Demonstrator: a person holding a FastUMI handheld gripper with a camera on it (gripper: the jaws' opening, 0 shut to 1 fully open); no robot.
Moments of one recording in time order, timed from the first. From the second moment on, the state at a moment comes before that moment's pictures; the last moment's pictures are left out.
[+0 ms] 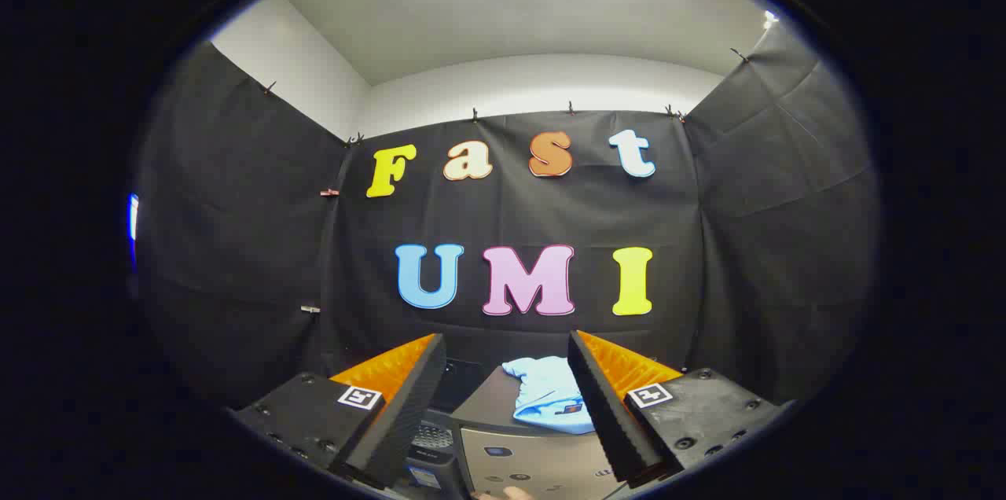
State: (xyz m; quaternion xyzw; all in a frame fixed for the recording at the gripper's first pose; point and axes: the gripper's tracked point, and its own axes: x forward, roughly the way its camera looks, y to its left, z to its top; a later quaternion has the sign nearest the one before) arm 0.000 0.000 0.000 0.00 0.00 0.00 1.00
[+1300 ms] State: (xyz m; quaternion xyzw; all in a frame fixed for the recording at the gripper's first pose) arm 0.012 -0.004 -0.007 -0.01 0.03 -0.02 1.00
